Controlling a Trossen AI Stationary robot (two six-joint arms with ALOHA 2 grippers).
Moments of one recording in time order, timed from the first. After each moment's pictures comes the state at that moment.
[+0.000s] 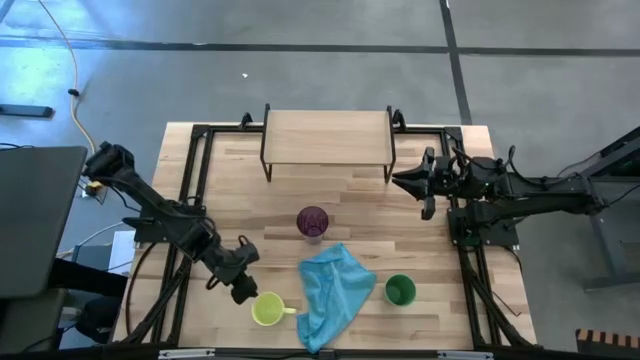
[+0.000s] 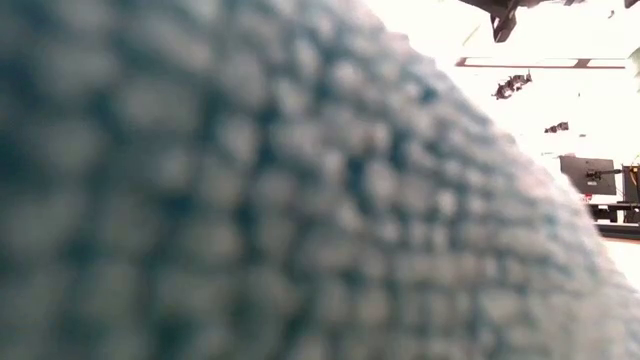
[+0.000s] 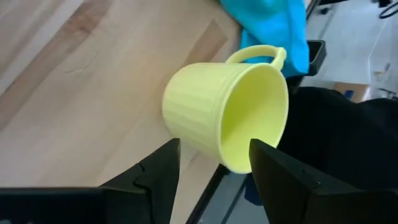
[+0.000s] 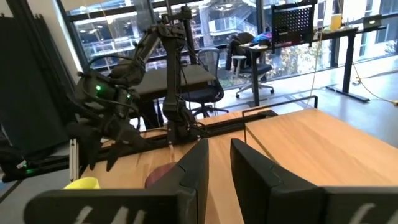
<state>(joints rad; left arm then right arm) -0.55 1.25 0.71 -0.33 0.03 -1.41 -0.01 0.61 0.60 0.02 0.13 0.15</state>
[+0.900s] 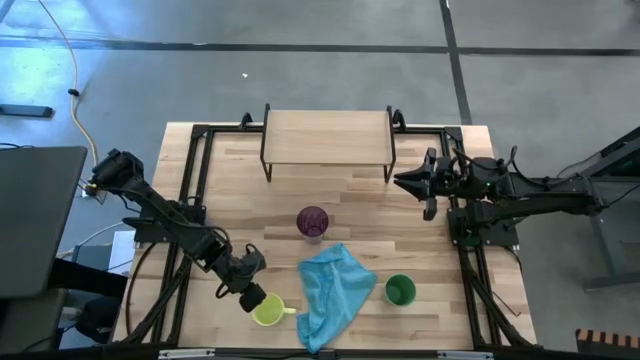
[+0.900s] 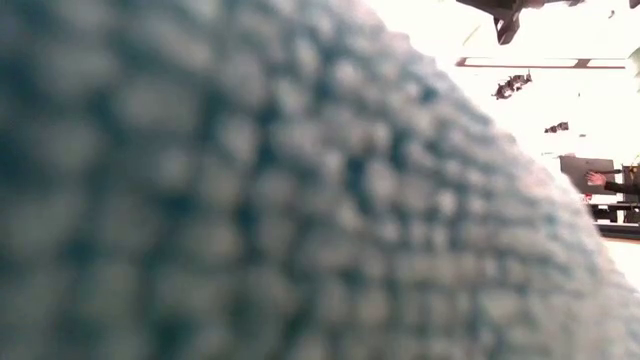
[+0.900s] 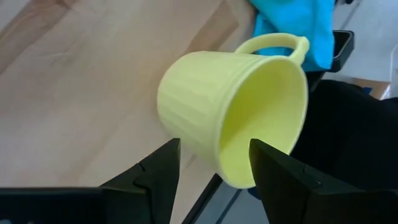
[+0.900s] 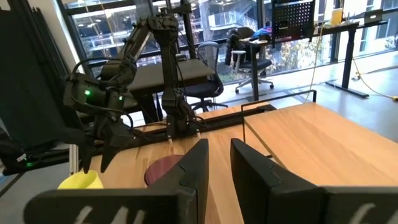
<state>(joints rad) -0.54 1.39 0.78 -0.33 0.09 -1.45 -0.01 0.59 0.60 -0.03 0.13 0.15</state>
